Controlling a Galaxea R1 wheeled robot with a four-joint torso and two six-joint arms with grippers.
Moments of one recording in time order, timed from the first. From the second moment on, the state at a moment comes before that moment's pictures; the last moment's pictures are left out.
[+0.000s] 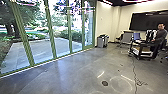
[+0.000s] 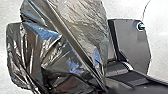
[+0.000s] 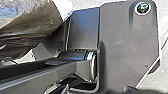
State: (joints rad) left arm 1.40 3.04 -2.72 -0.02 0.20 0.00; right arm -1.54 3.08 -2.72 0.09 -0.06 -0.10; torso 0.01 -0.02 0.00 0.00
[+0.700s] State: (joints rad) left arm 1.40 3.04 -2.72 -0.02 0.20 0.00; right arm -1.54 3.08 -2.72 0.09 -0.06 -0.10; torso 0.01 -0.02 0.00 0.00
